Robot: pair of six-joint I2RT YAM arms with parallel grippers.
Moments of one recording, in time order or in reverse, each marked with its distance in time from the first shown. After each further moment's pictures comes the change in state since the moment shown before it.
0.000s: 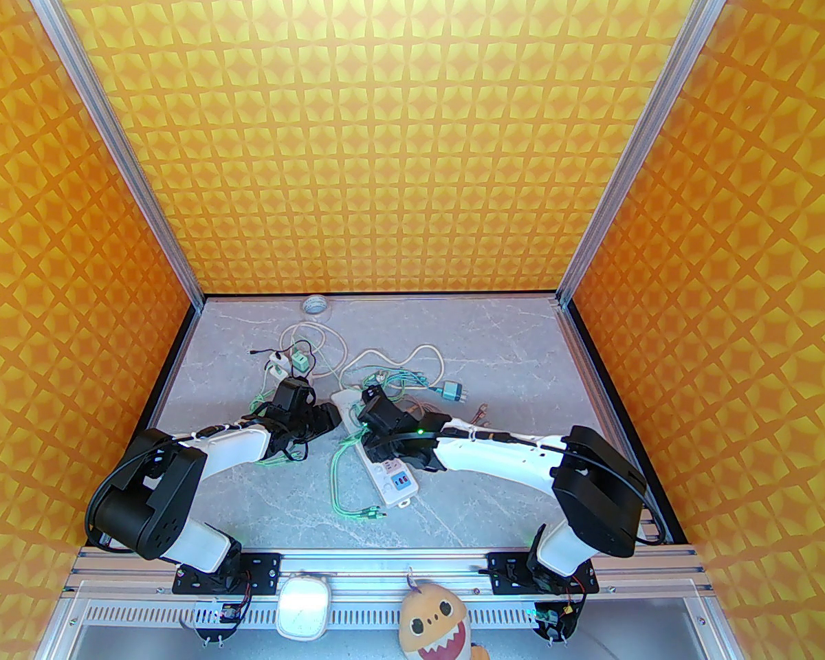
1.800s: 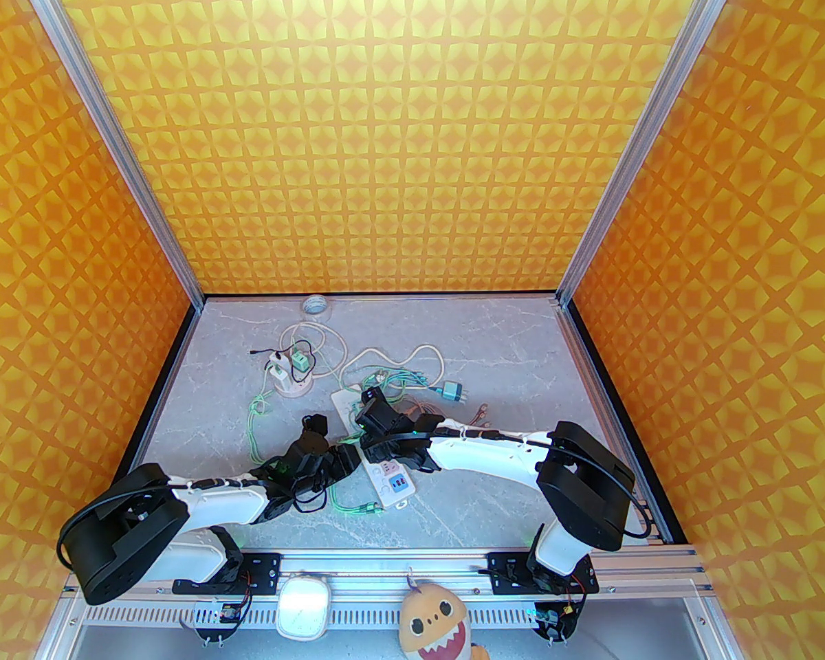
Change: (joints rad) left arm -0.374 -0.171 -0.328 0.393 -0.128 -0.345; right arm 0.007 0.054 0.001 0.023 0.025 0.027
